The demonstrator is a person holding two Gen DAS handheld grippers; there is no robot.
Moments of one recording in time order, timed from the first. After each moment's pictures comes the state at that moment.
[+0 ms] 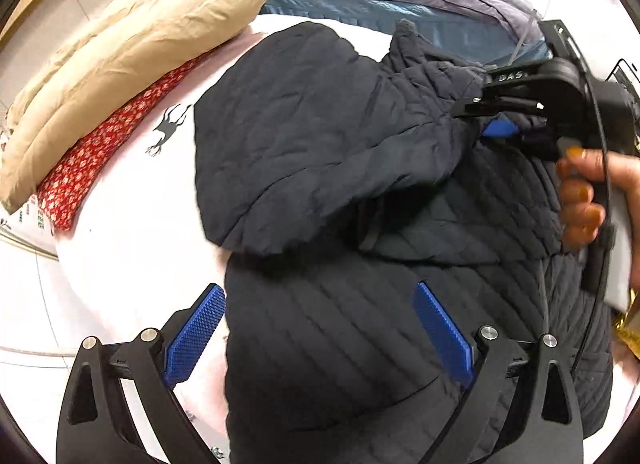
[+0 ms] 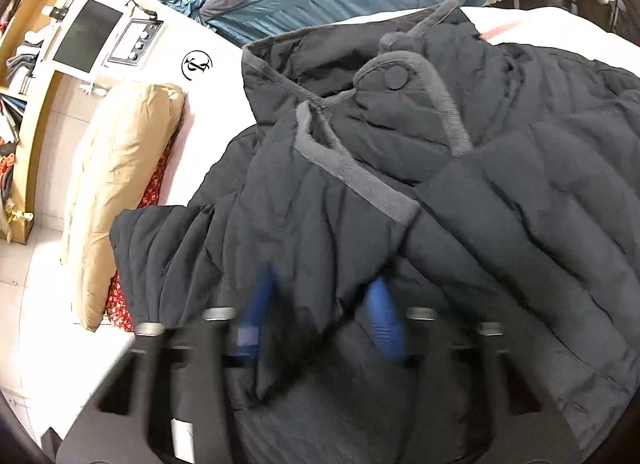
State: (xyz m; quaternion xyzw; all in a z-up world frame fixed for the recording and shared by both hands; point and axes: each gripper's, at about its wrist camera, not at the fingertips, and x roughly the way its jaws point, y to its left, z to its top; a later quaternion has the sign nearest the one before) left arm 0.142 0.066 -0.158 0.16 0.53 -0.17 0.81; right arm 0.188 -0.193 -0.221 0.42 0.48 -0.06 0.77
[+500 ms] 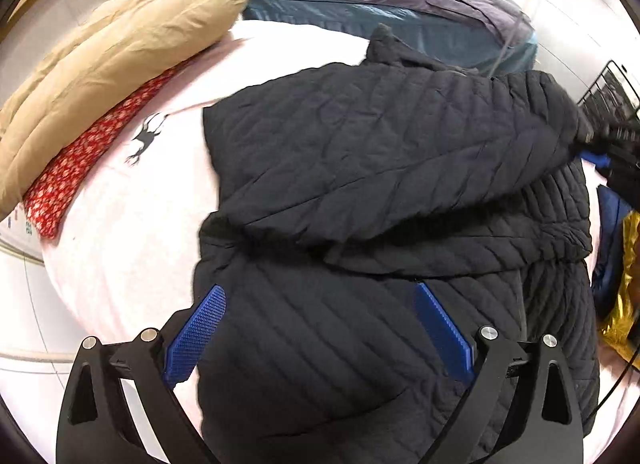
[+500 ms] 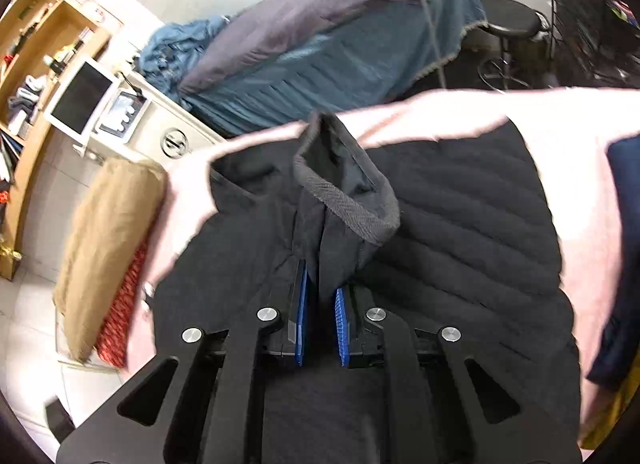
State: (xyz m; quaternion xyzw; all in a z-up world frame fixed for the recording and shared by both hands) left arm 0.139 0.037 -0.159 0.15 0.53 -0.20 0.81; right arm 0.065 -0.248 -0.170 0.40 0.40 -0.18 0.80
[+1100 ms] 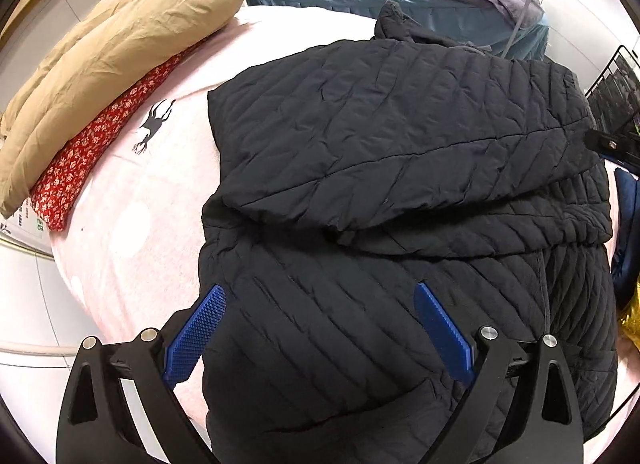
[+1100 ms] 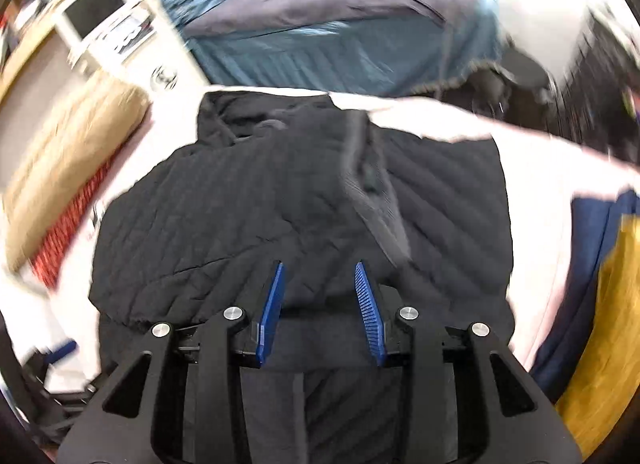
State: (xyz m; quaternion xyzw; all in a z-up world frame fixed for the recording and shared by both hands) left arm 0.138 0.043 -0.174 0.18 0.54 -0.18 0.80; right arm 0.077 -0.199 -0.153 0.20 0.48 -0.16 0.84
